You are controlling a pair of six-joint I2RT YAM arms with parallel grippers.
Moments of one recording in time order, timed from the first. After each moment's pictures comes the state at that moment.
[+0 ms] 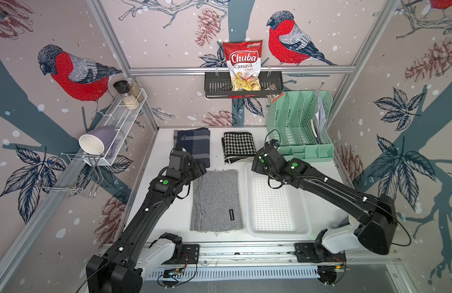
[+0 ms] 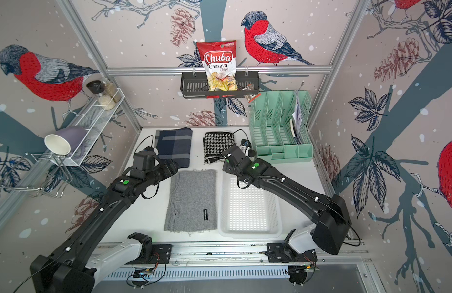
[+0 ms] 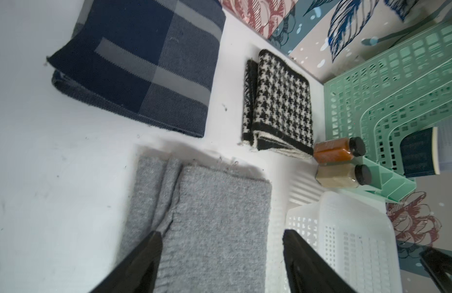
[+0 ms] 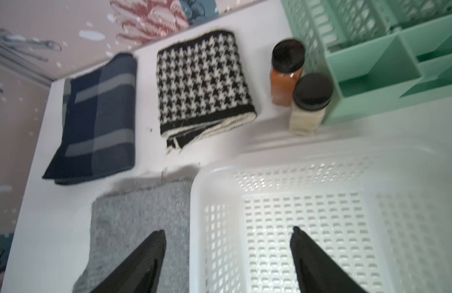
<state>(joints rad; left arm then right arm) -0.29 1.02 0.89 -0.62 0.01 -0.68 0.90 1.45 1.25 -0.70 0.39 0.85</state>
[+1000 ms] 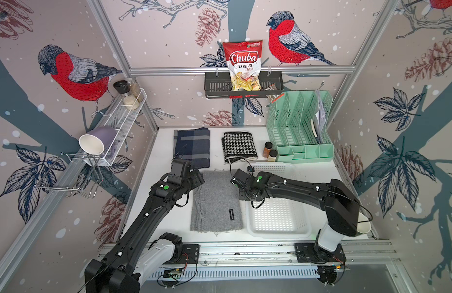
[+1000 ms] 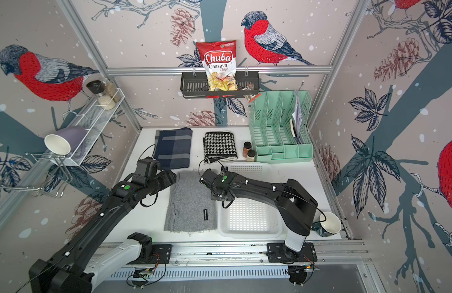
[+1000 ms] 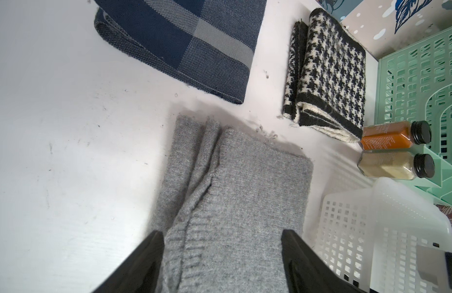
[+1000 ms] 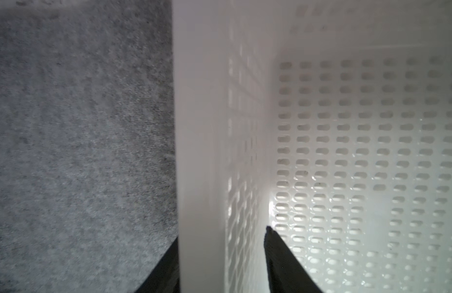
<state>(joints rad) -0.31 0.97 0.82 -0.73 -0.04 -0.73 1.09 1.74 1.25 -0.80 0.23 1.01</state>
